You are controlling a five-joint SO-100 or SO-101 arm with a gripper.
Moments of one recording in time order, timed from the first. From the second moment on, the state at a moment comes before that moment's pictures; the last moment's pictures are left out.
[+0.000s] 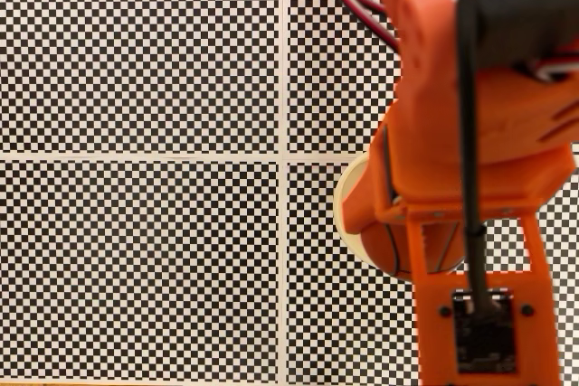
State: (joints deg) arm -17.3 83.4 59.8 82.9 -76.5
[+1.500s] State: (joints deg) arm -11.7 84.1 55.2 90.9 -78.3
